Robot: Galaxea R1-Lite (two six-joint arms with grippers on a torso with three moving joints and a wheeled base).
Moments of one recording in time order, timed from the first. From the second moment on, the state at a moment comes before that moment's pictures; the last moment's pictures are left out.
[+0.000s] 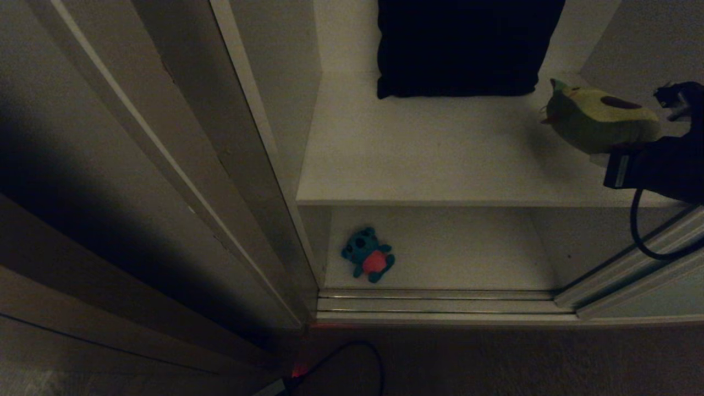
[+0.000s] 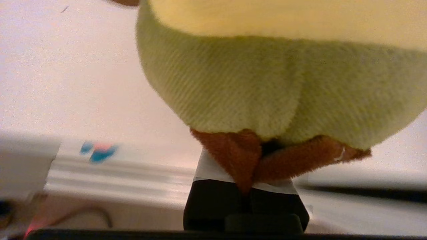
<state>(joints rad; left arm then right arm) -0.03 0.00 0.00 0.00 0.00 0.03 -0.06 1.54 -1.08 -0.33 0.10 -0.01</state>
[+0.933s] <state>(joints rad) -0.03 0.00 0.00 0.00 0.00 0.03 -0.06 0.69 -0.71 0.29 0.13 -0.02</state>
